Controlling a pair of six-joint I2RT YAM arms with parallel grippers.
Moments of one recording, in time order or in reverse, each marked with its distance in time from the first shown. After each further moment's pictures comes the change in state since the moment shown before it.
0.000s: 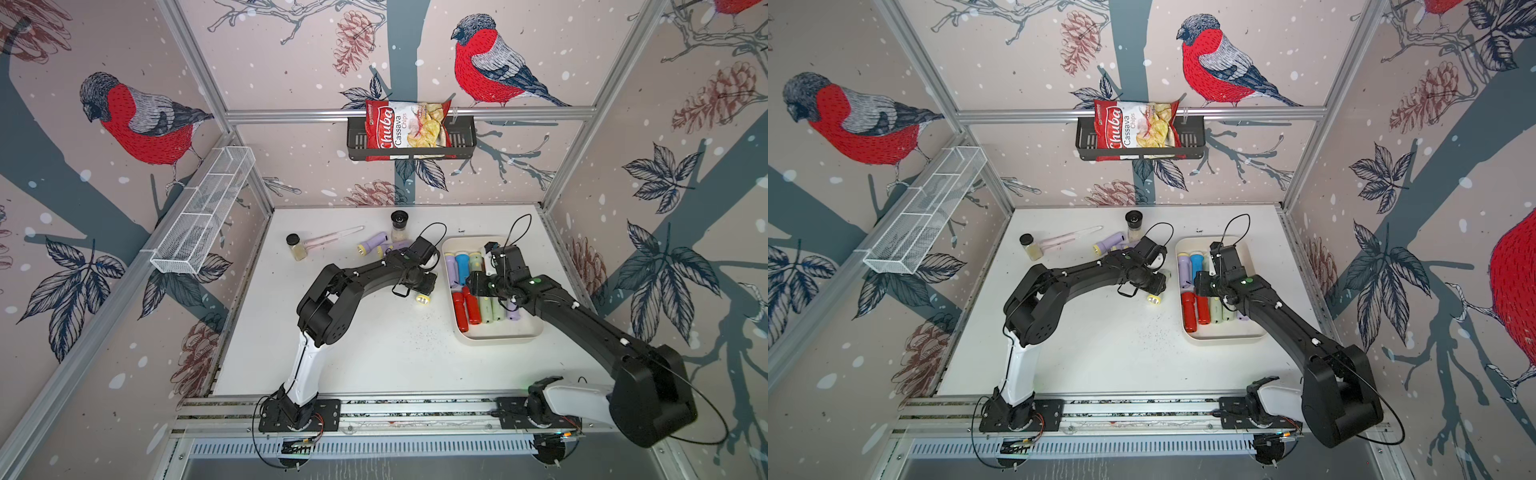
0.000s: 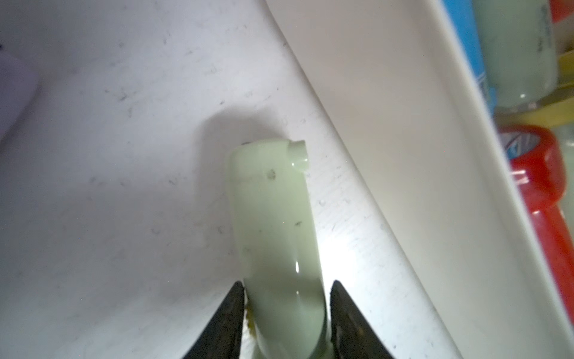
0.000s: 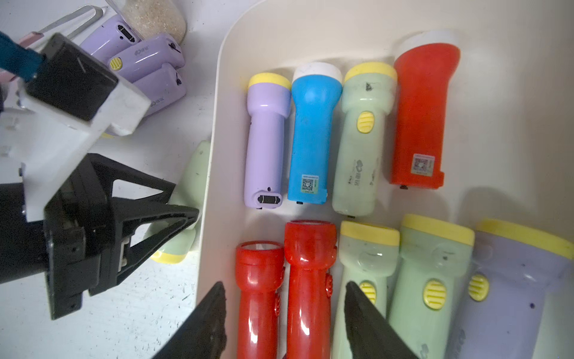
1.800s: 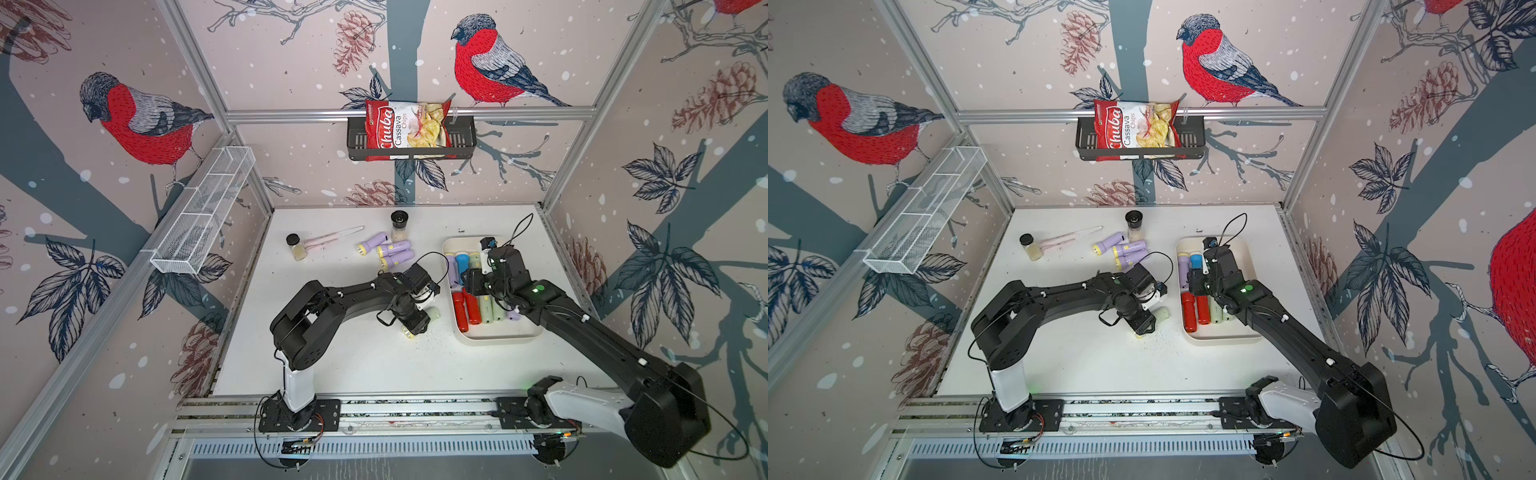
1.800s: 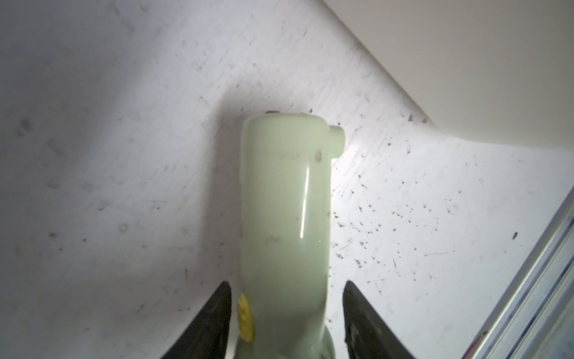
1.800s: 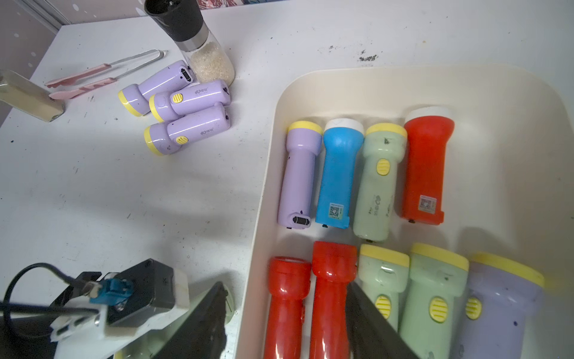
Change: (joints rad) left arm -0.098 -0.241 -0.321 -0.074 0.121 0.256; right arm 0.125 -0.106 0.017 0.027 0.102 -0.016
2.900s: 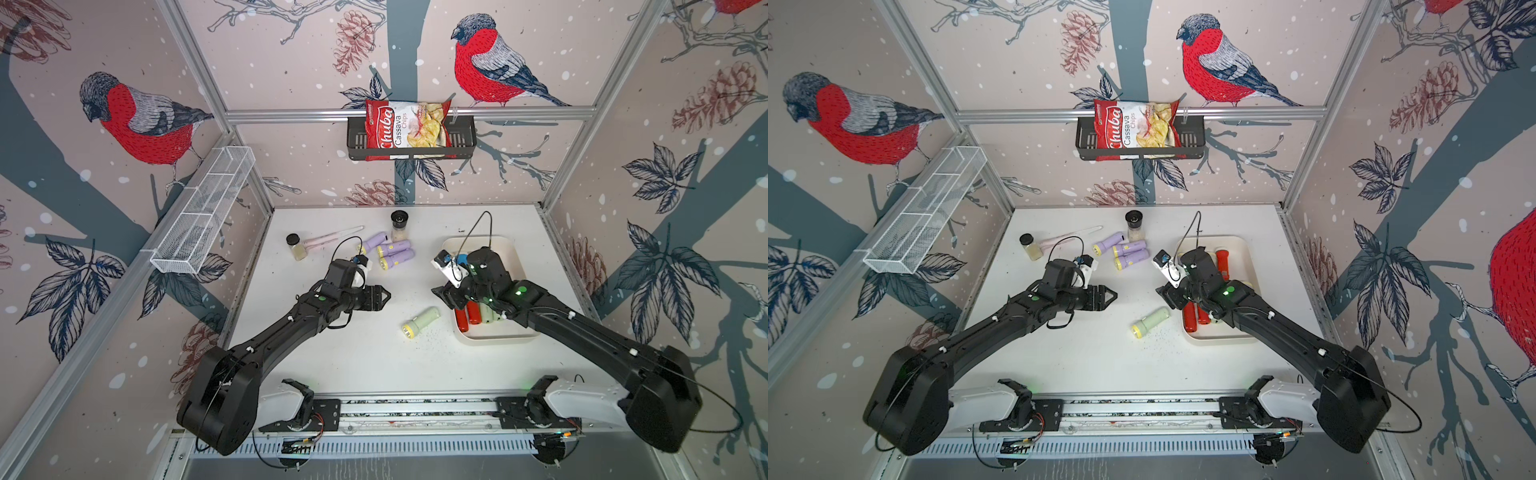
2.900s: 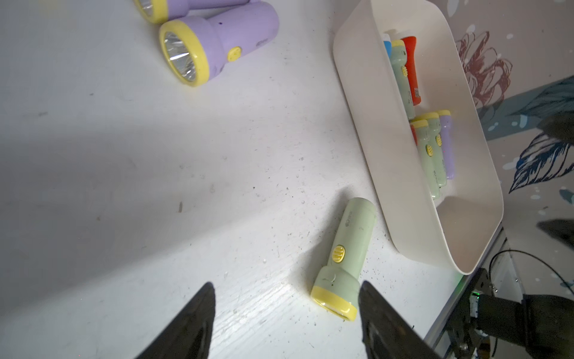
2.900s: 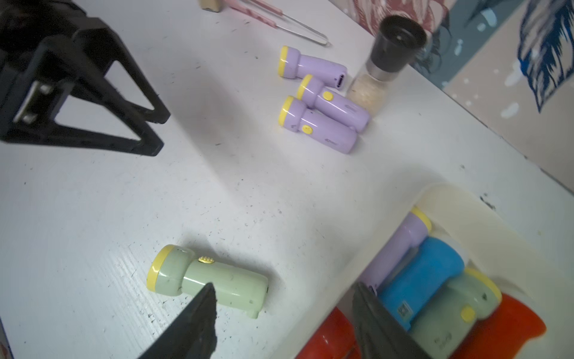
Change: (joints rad) left arm 0.409 -0.612 -0.520 0.375 0.083 -0.473; right arm 0.196 0.082 0.047 0.082 -0.178 -0.606
